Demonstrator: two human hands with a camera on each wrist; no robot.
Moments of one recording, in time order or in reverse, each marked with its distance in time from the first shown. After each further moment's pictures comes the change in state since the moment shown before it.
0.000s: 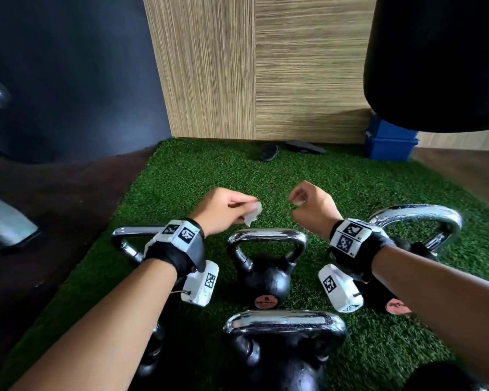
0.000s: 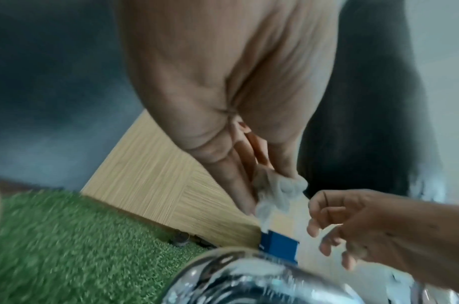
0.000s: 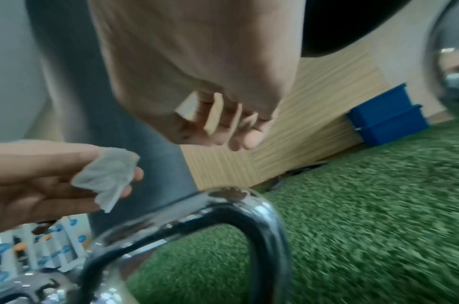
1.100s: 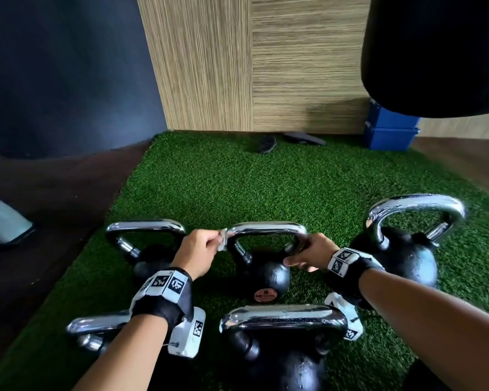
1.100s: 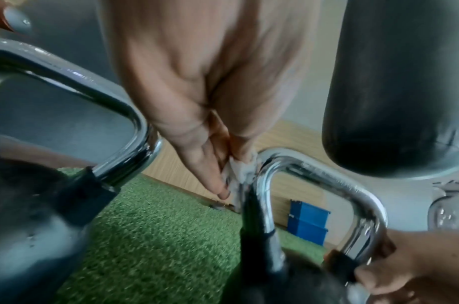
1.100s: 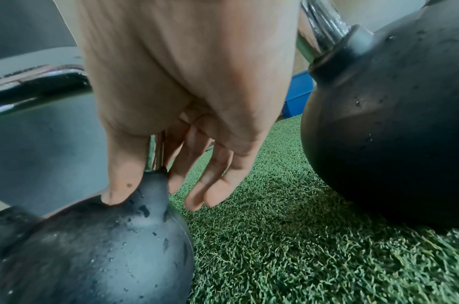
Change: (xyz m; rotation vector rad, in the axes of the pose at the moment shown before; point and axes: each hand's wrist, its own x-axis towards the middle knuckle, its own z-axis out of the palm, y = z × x) left_hand -0.056 -0.079 0.020 0.274 0.118 -0.160; right_hand -0.039 0.083 0.045 0.198 -0.442 0.460
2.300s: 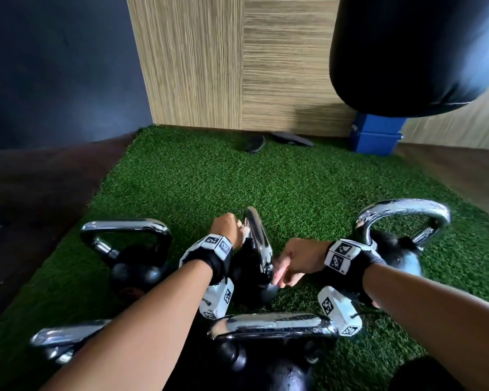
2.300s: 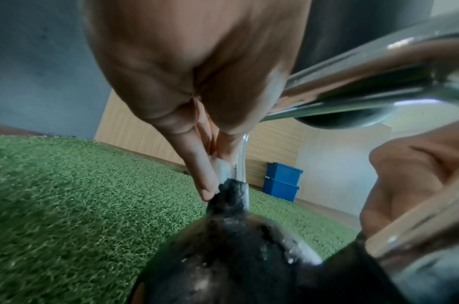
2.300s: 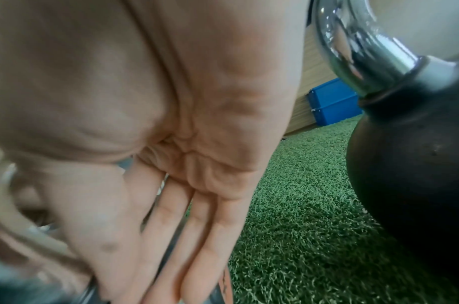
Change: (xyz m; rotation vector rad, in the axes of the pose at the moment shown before) left_hand 0.072 0.054 0.060 0.107 -0.097 -0.161; right_hand -0.014 -0.031 -0.011 -0.421 -0.466 -0.101
